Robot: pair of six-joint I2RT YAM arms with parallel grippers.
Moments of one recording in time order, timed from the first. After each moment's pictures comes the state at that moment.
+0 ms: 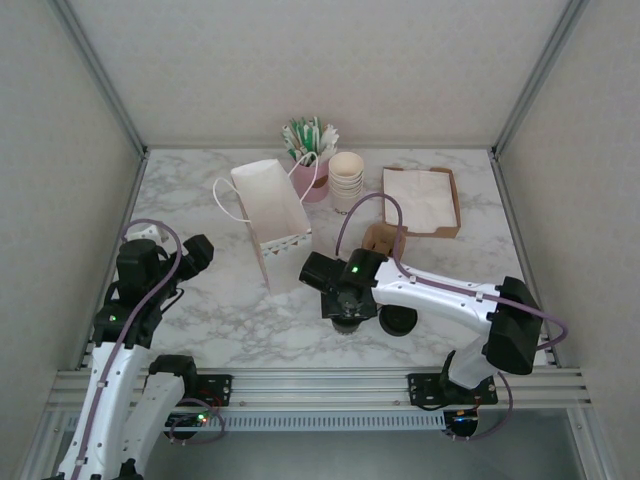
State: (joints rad) left arm -0.07 0.61 0.73 -0.67 0.05 -0.58; right arm 1.15 1.54 1.26 -1.18 0.18 1.03
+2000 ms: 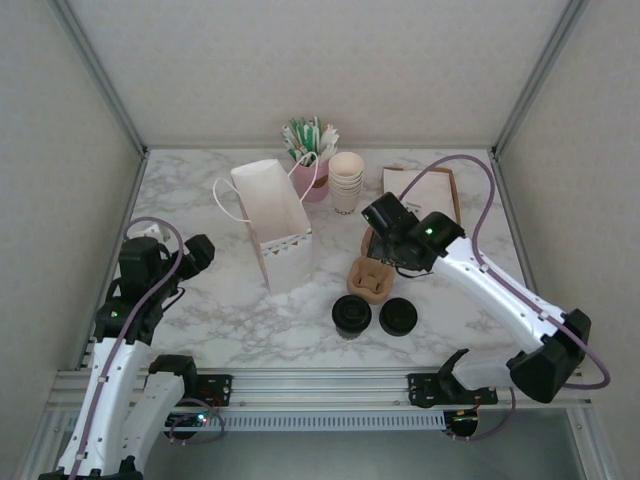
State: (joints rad) left arm -0.07 0.63 0.73 -0.67 0.05 -0.58; right arm 0.75 1.33 1.32 -1.14 0.31 0.88
